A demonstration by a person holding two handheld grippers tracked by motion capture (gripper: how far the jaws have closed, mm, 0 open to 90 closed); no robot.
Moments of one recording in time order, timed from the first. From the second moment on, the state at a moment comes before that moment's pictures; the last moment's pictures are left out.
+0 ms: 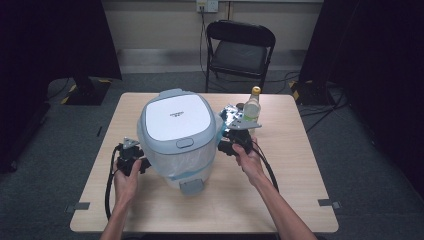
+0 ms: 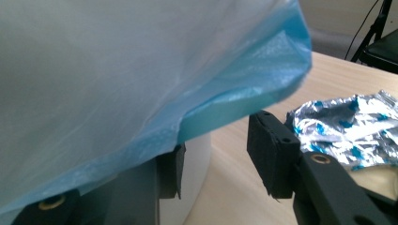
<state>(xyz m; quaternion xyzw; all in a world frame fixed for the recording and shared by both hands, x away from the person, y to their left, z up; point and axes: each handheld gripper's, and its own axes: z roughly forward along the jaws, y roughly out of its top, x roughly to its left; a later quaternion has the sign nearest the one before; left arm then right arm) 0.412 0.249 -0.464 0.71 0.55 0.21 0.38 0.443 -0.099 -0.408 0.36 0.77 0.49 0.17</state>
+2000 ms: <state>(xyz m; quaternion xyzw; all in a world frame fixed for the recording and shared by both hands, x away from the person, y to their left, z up) 0.379 0.243 -0.452 0.73 0.50 0.19 0.42 0.392 -0.123 -0.410 0.34 0.79 0.50 0.13</state>
